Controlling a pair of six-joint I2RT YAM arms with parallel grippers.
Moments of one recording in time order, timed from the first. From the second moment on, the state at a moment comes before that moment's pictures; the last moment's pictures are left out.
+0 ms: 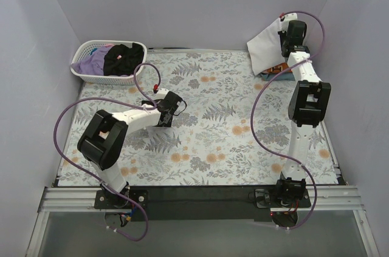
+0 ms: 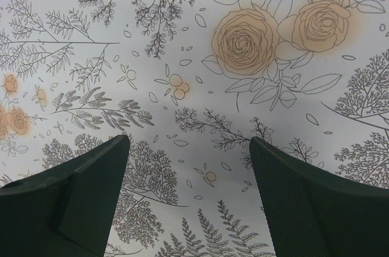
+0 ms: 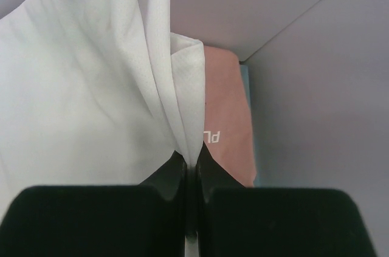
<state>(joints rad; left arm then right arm) -0.58 1.73 0.99 -0.47 -0.70 -0.46 -0.05 2.31 2.08 -0.18 0.16 -0.31</state>
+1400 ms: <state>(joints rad) -0.58 1.52 1.00 -0.50 -0.69 -0.49 -0.01 1.61 1.46 -0.05 0.33 -0.05</state>
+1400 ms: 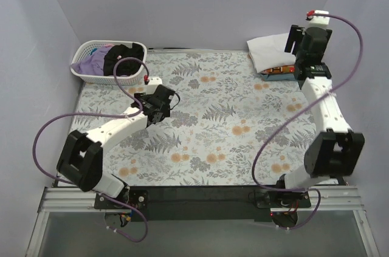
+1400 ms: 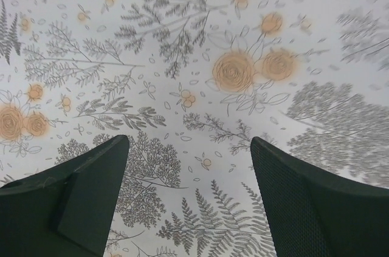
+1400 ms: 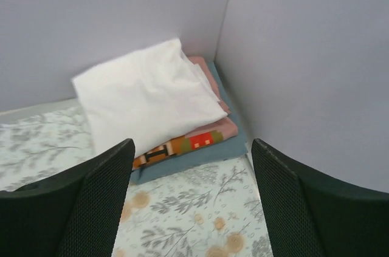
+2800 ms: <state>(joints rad) -0.58 0.44 0.60 -0.50 -0.61 -0.66 0.07 0.07 0.60 -0.54 0.03 0.19</state>
